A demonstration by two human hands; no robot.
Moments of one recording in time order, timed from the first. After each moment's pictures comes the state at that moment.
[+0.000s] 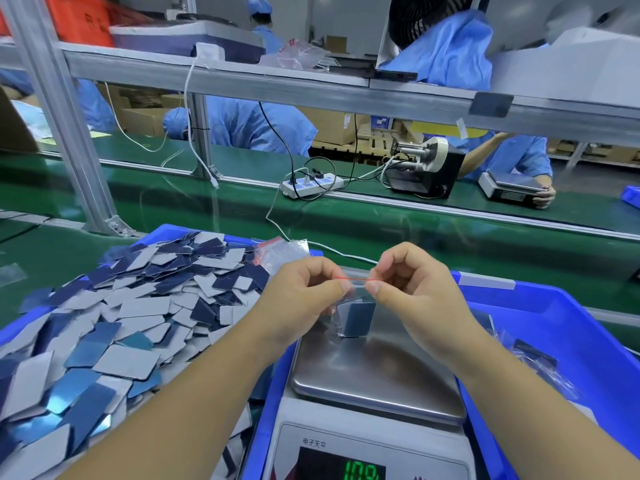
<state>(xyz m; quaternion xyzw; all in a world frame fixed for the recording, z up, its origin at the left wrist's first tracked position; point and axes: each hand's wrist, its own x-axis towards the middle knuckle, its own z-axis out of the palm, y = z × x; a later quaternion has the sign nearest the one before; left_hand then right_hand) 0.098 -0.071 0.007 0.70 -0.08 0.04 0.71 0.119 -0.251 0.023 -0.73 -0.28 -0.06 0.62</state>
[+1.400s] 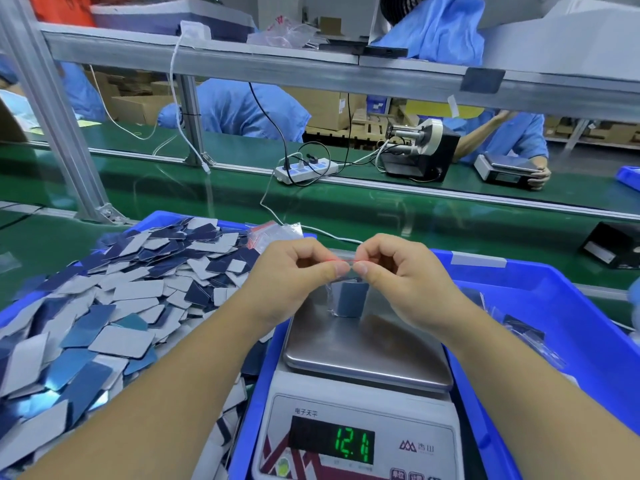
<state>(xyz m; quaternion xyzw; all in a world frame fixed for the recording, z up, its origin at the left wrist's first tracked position) 0.099 -0.068 0.005 0.72 -0.13 0.10 0.67 0.122 -0.259 0.022 -0.82 -0.32 -0.07 0.47</state>
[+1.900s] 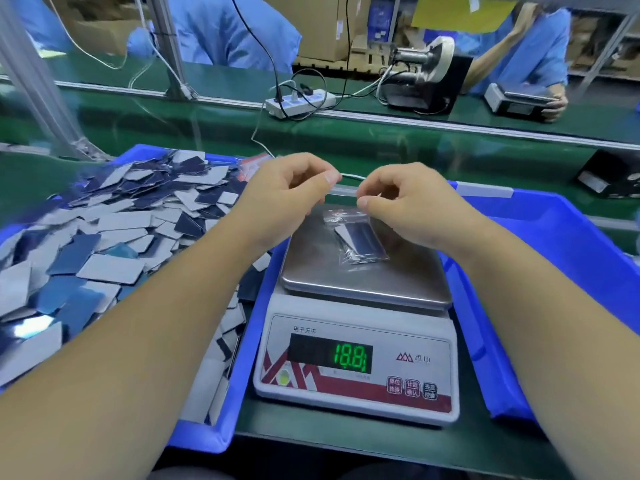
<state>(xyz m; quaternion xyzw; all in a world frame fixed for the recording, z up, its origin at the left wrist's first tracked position) 0.100 -0.067 0.001 0.79 -0.12 0.13 0.59 0.130 -0.265 0.019 -0.92 -0.22 -0.05 0.33</state>
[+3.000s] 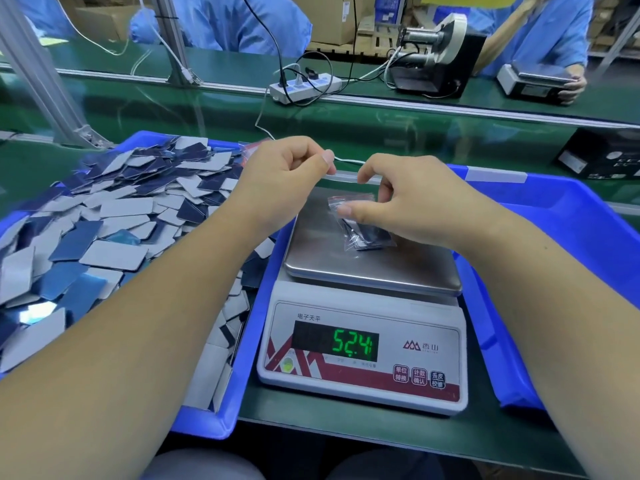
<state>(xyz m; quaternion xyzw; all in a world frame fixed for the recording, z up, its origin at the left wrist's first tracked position) 0.096 -0.065 0.004 0.82 -0.09 0.15 0.54 0.119 -0.260 0.021 -0.95 -0.24 -0.04 0.19</state>
